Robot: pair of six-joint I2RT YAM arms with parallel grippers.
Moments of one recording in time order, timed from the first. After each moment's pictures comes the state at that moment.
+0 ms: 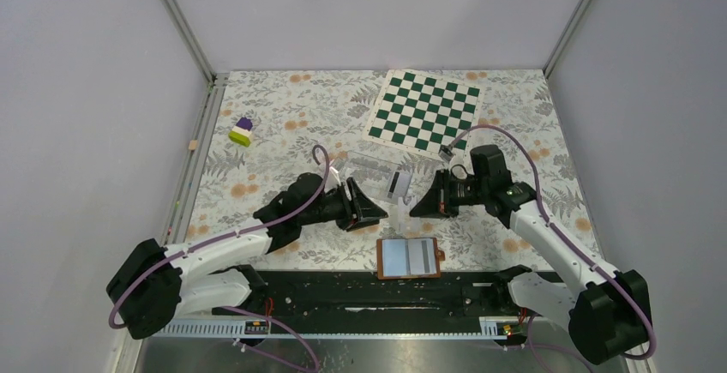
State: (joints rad) left arm -0.82 1.11 0.49 0.32 0.42 -1.28; right arm 0.37 1.06 0.69 -0.38 -0.91 0.74
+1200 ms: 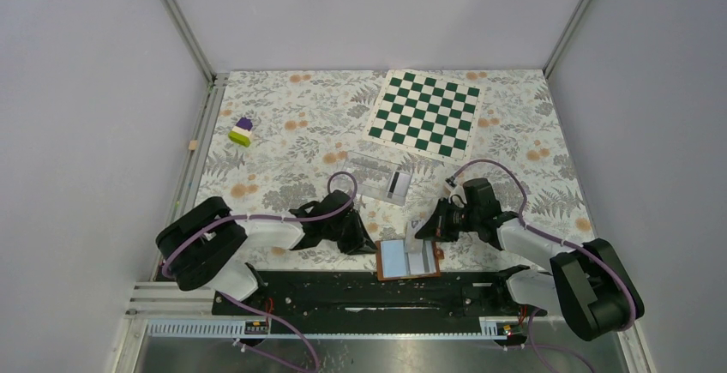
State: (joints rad) left arm -0.90 1.47 0.48 0.13 0.30 -1.24; right arm 0.37 1.18 0.29 0.00 -0.67 0.75
